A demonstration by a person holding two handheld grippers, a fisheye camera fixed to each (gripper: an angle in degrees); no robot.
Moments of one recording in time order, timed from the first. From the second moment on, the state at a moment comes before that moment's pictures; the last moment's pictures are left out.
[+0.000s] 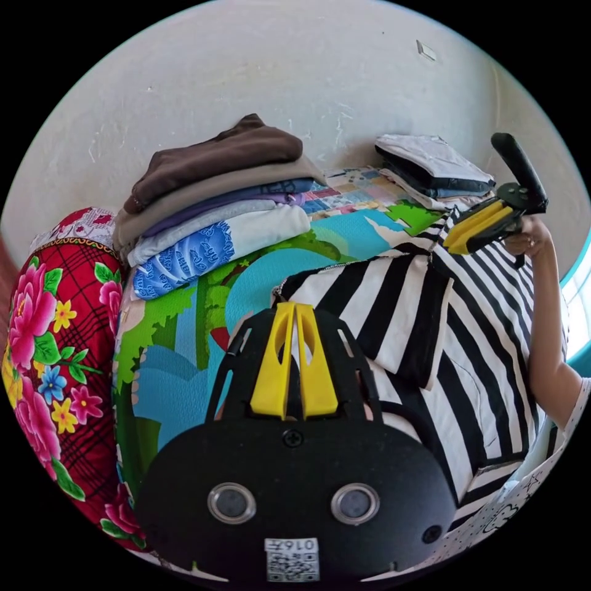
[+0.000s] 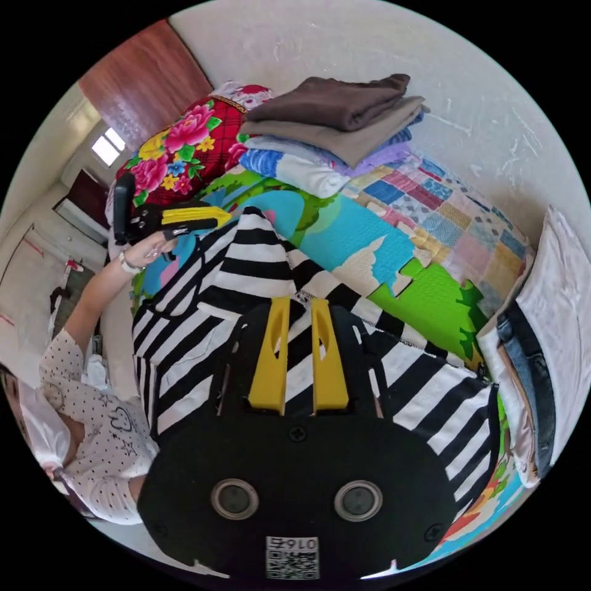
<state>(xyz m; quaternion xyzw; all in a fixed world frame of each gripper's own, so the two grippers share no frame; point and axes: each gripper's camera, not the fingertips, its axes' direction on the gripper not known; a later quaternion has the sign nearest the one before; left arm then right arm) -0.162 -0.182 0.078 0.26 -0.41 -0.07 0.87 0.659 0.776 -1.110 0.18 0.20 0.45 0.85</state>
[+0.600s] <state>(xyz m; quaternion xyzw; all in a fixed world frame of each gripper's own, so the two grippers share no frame) -0.171 -0.196 0.076 0.26 -0.43 -0.07 0.86 0.711 0.814 -1.062 0.25 0.15 0.49 0.82</state>
